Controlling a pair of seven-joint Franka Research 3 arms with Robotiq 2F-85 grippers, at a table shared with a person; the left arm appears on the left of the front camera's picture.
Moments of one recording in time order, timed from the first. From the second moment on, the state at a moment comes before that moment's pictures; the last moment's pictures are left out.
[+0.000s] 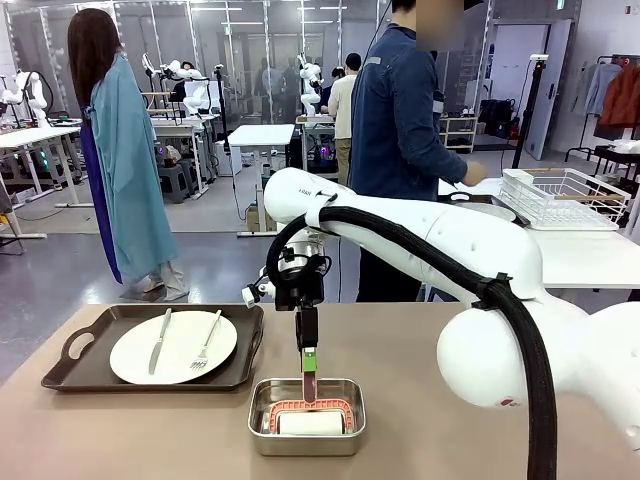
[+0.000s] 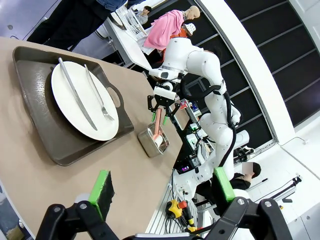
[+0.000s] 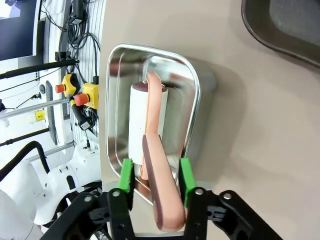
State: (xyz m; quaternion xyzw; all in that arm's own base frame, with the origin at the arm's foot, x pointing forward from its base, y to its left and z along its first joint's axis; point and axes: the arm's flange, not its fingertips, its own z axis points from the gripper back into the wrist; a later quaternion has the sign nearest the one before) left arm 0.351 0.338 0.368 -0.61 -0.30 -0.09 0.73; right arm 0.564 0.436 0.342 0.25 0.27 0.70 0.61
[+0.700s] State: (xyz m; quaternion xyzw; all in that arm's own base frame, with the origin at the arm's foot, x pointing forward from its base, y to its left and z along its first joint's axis) left arm 0.351 0.338 0.368 -0.61 -0.30 -0.09 0.73; right arm 0.565 0.434 0.364 0.23 0.26 0.70 0.63
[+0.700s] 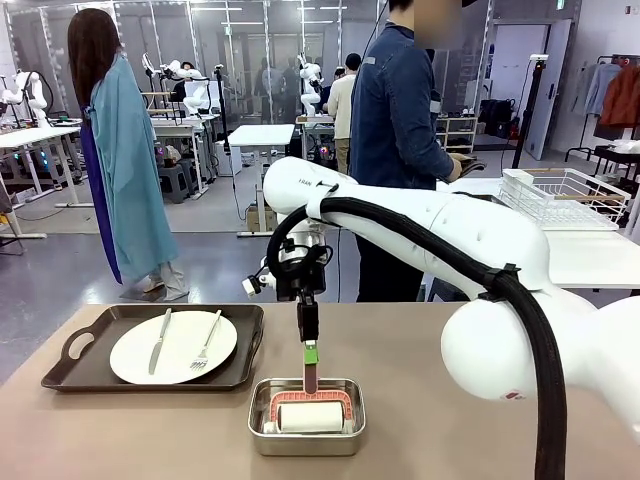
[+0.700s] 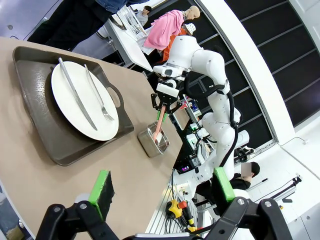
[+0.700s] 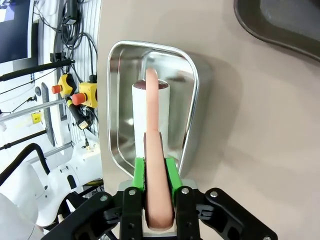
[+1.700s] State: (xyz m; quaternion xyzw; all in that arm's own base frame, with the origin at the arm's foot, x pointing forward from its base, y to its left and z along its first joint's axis) left arm 0.352 0.338 0.368 -0.61 -0.30 -0.09 0.73; right arm 0.687 0.251 0.551 0.38 0.04 0.31 0.87
